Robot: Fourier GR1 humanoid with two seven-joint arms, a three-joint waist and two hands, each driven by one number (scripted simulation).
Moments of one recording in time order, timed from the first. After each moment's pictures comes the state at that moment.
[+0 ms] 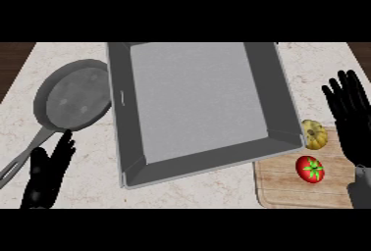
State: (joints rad) left arm 0.07 0.58 -0.35 -1.51 0.38 0.43 0.19; right arm -0.12 -0.40 -0.02 -1.61 -0.48 -0.12 -0.01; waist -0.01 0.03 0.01
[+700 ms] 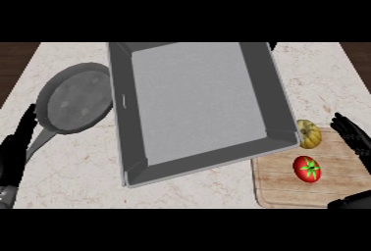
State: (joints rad) left arm -0.03 0.70 -0.26 -1.41 0.23 0.45 0.07; right arm 0.07 -0.66 0.04 -1.42 -0.21 0.29 -0.48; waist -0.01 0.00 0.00
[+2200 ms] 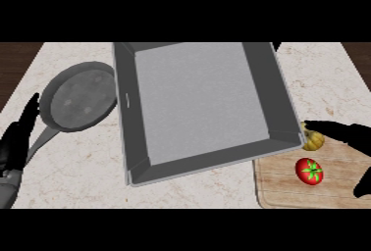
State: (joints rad) left arm -0.13 0.63 -0.18 -1.29 0.13 0.36 0.05; right arm -0.26 -0.84 0.29 -1.12 0.52 0.39 -0.63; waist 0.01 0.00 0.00
